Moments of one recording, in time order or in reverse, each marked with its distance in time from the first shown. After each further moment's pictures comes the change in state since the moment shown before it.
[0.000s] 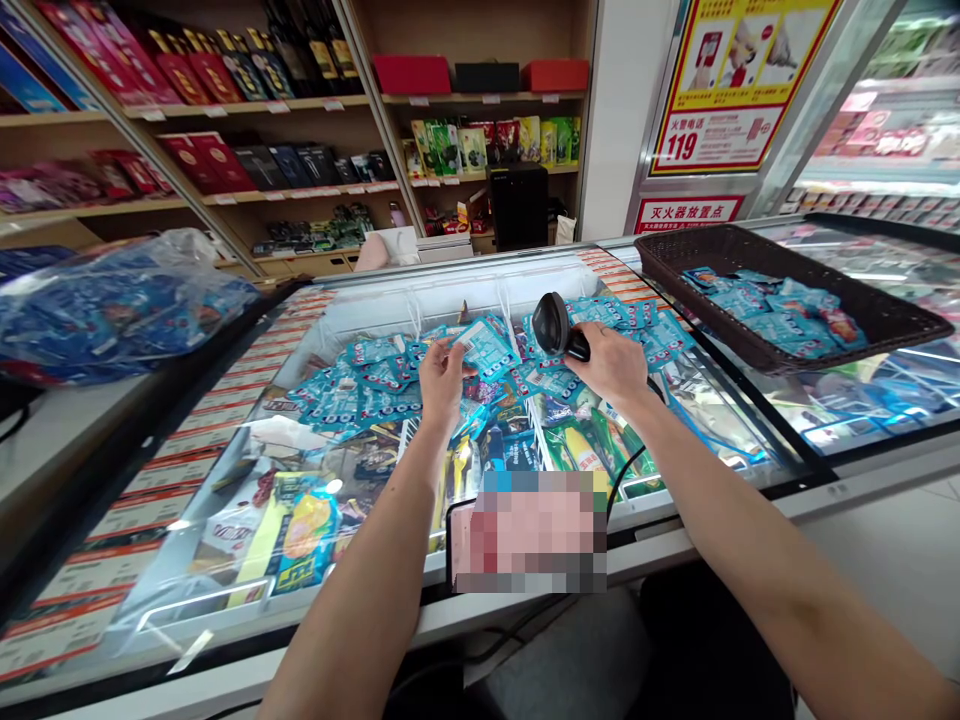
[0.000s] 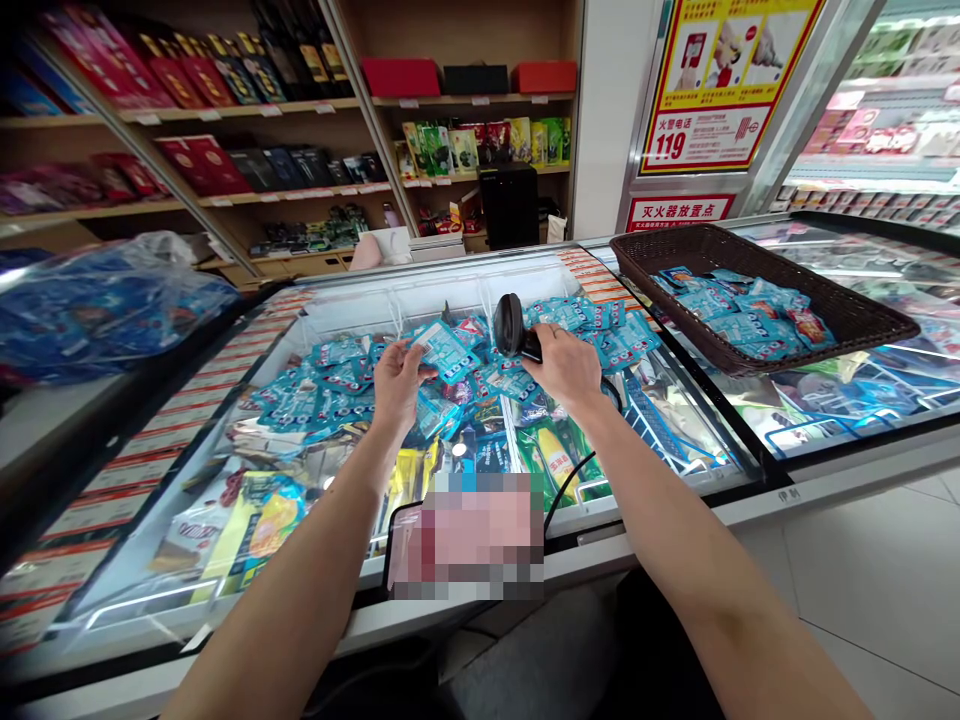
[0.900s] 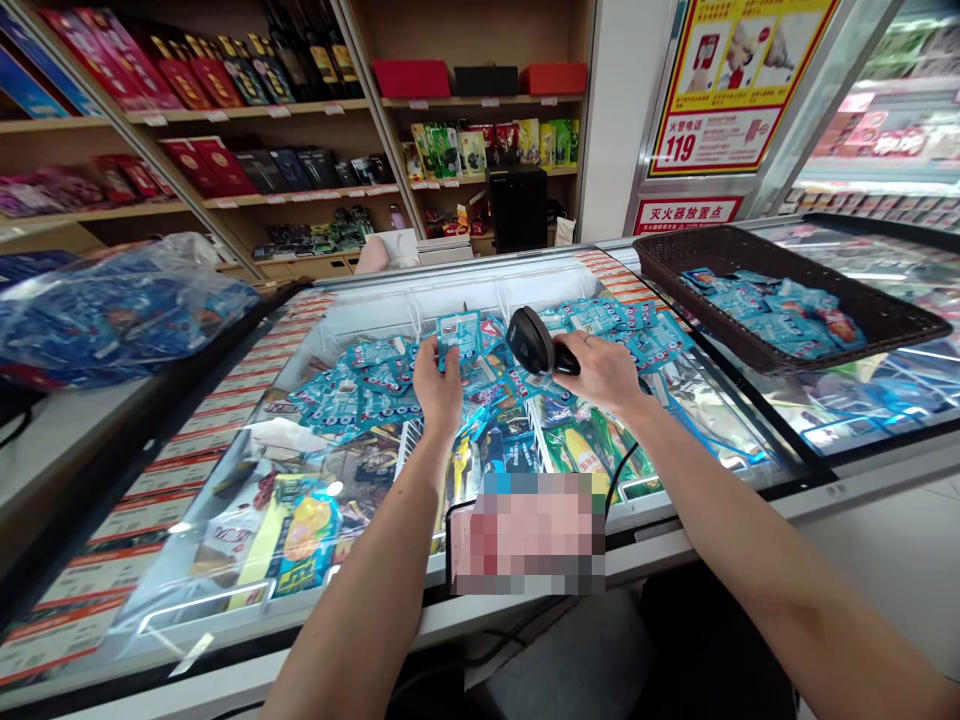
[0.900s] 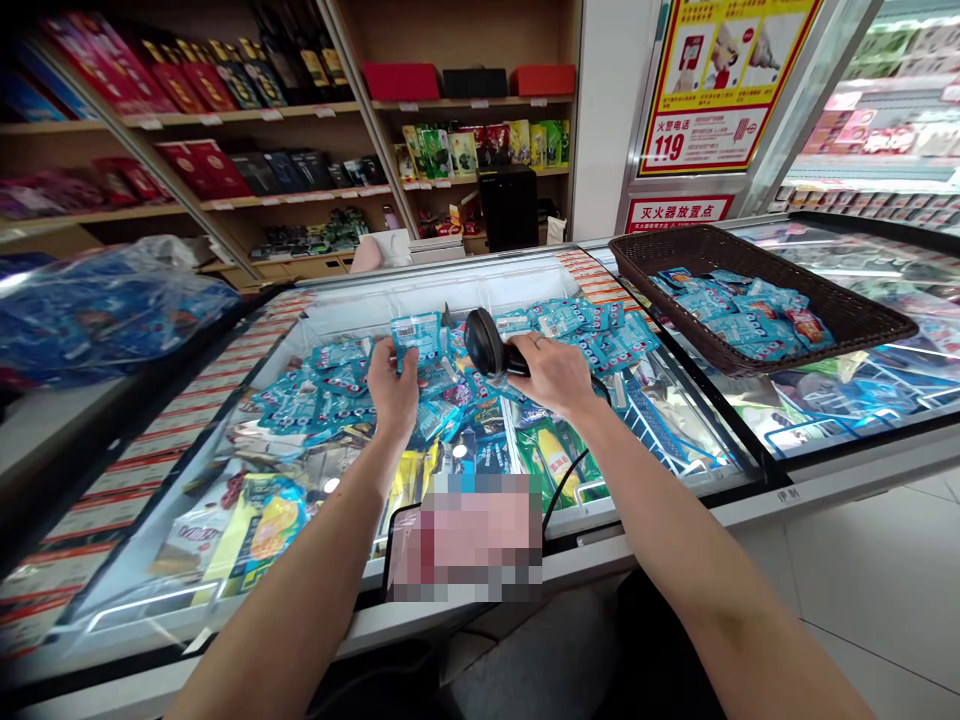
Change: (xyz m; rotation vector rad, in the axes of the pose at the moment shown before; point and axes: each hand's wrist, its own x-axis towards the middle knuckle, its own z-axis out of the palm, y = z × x) left_hand -0.011 0.013 -0.005 0.355 0.136 0.210; right_hand -0.004 -0.008 -0.005 0.091 -0.005 -0.219
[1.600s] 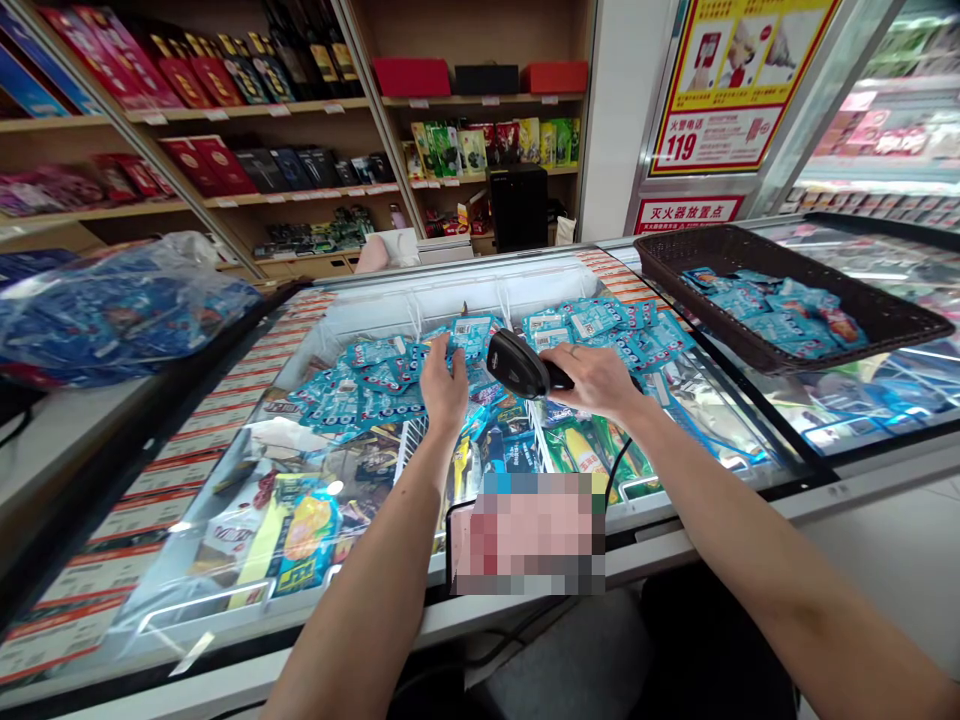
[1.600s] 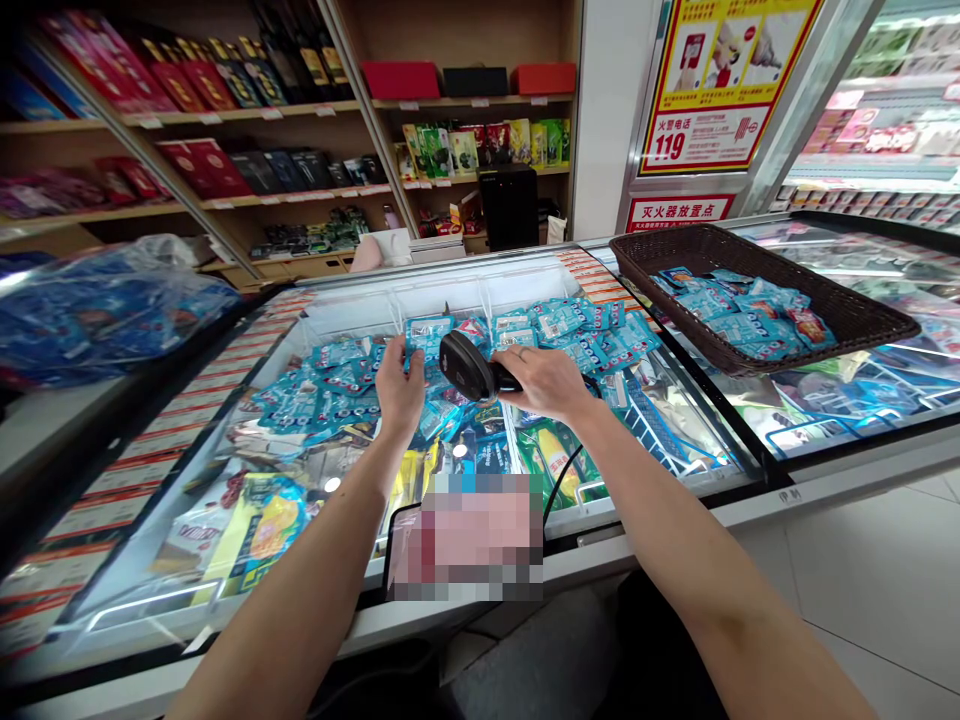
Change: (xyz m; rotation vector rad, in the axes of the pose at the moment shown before) left_hand 0.003 0.001 0.002 0.043 -0.081 0.058; right_hand -0.001 -0.001 -0.001 0.061 -0.057 -0.270
